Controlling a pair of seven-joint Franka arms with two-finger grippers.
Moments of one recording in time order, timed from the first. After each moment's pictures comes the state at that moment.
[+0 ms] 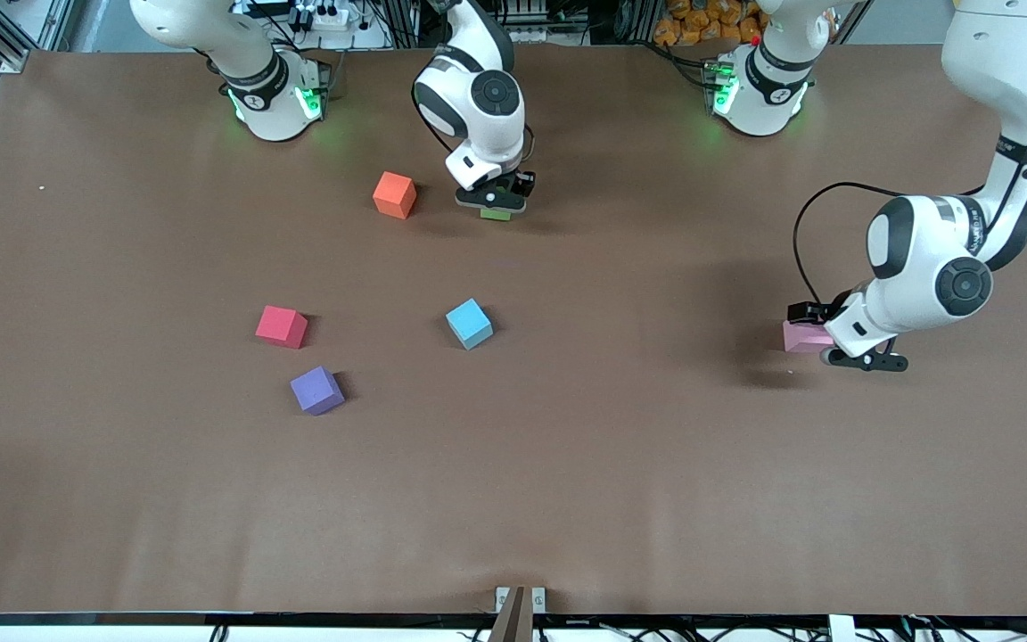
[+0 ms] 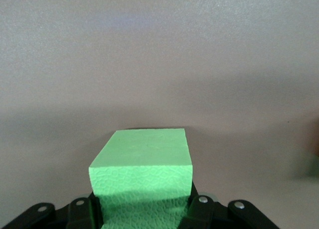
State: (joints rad) left arm 0.22 0.38 -0.21 -2.12 0.09 2.28 0.04; right arm 1.12 0.40 -0.04 -2.14 0.18 2.44 1.10
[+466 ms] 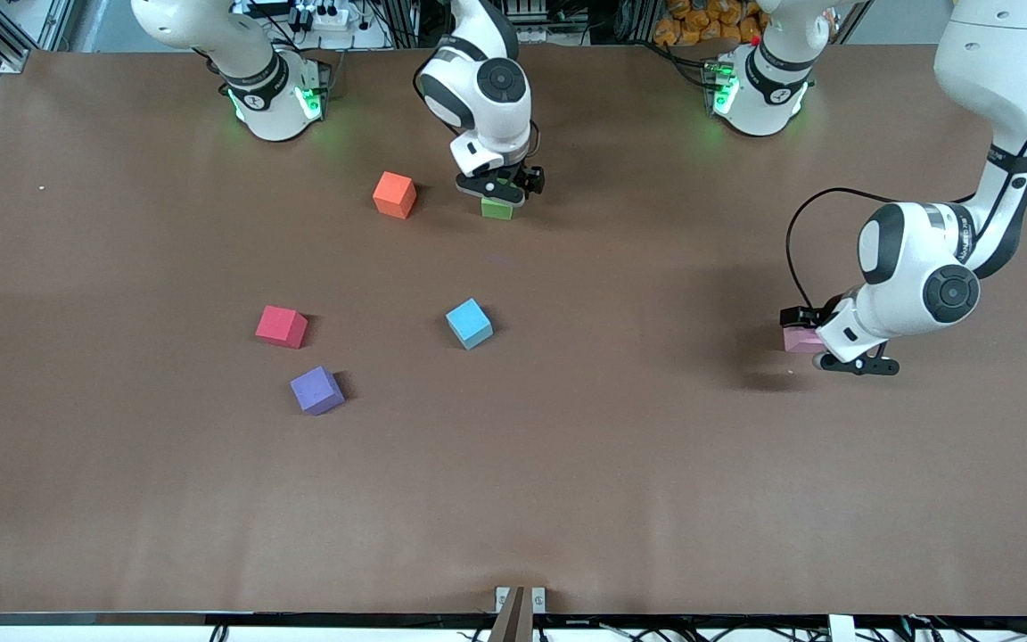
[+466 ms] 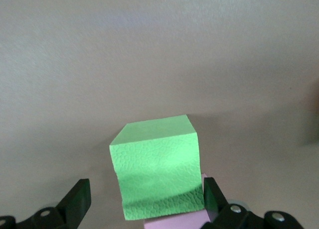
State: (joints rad) left arm 0.20 0.41 -0.20 -2.09 0.09 2.29 0.04; right arm 1.15 0.38 -0.06 -2.13 0.17 2.45 1.29
